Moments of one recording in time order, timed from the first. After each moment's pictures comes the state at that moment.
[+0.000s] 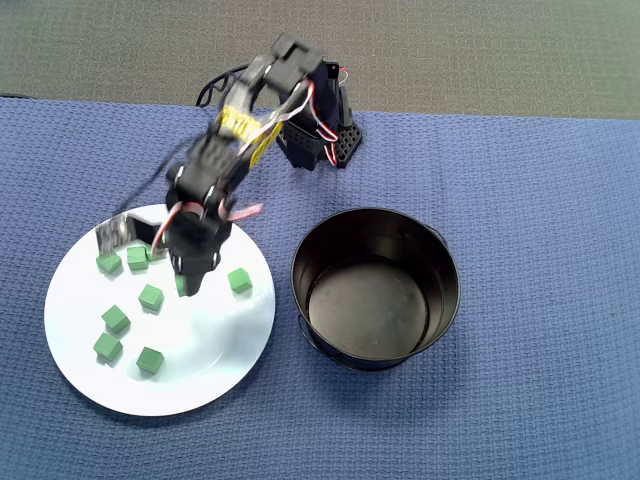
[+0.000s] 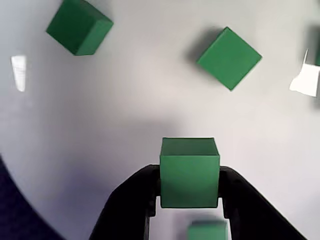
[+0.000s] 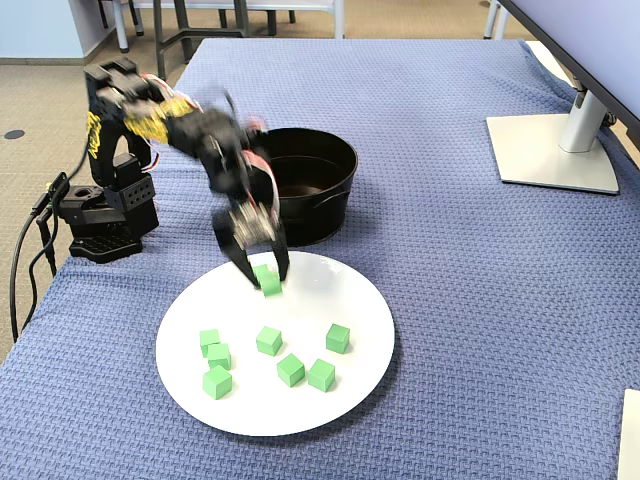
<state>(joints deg) 32.7 79.9 83.1 64.7 -51.9</state>
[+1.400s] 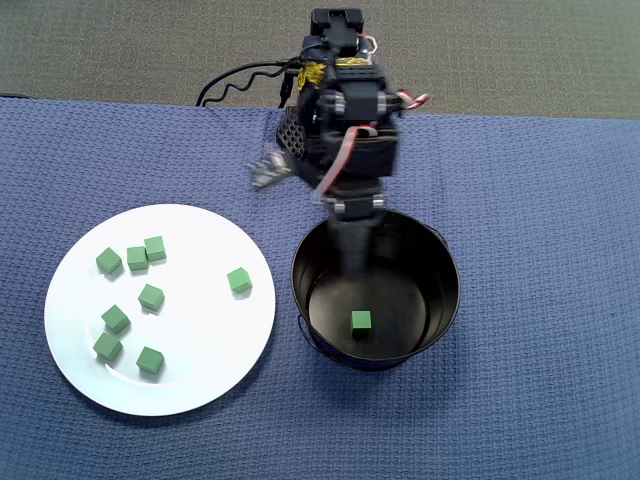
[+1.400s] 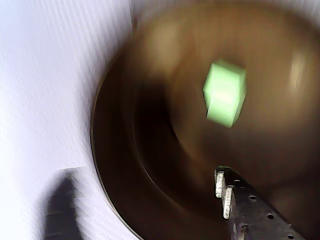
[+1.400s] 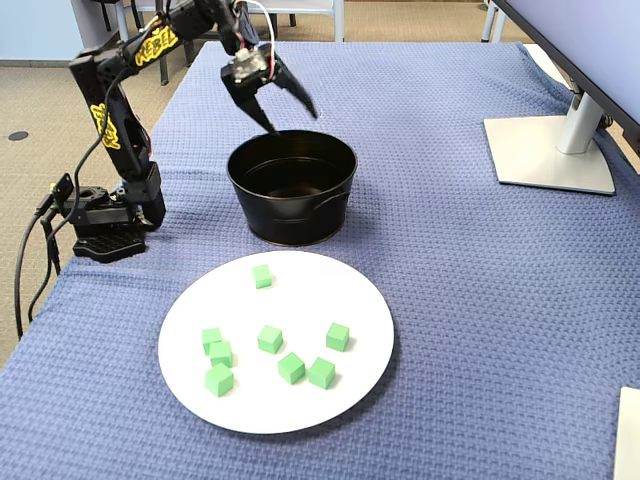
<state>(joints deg) -1.6 96.6 67.4 91.9 -14.5</state>
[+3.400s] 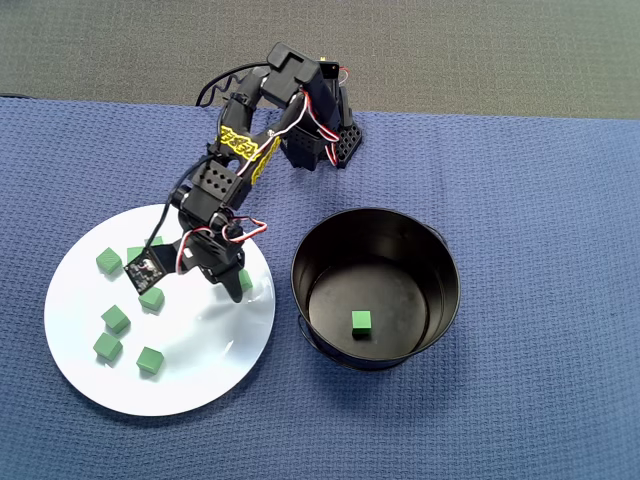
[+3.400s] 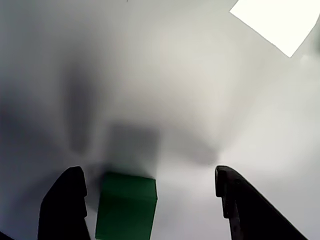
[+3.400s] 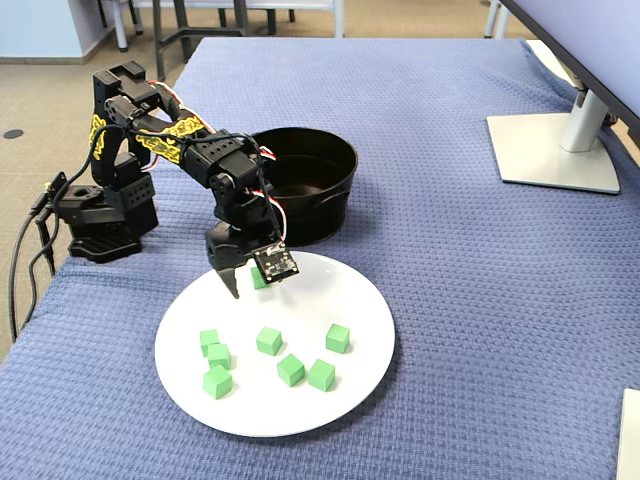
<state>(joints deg) 31.0 69.6 90.1 67.3 -69.3</state>
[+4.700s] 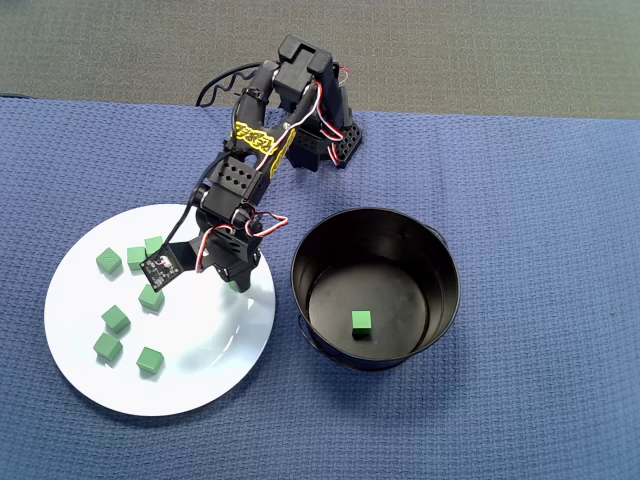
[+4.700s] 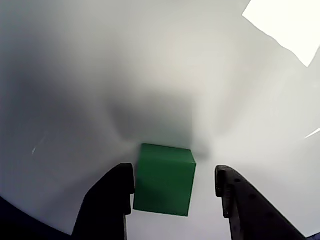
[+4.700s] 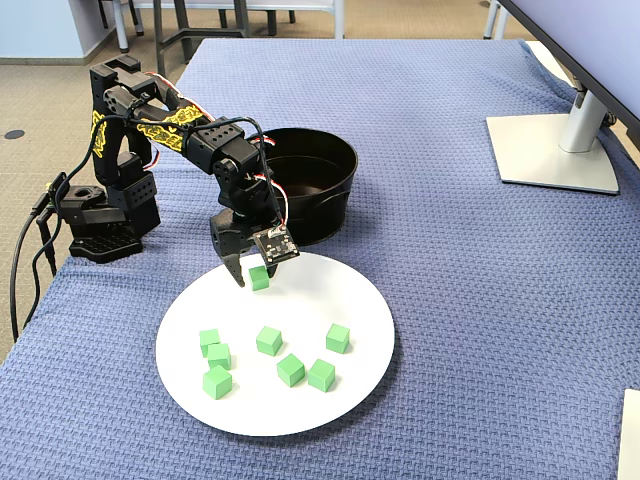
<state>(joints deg) 27.2 75.5 95.5 64.9 -64.3</state>
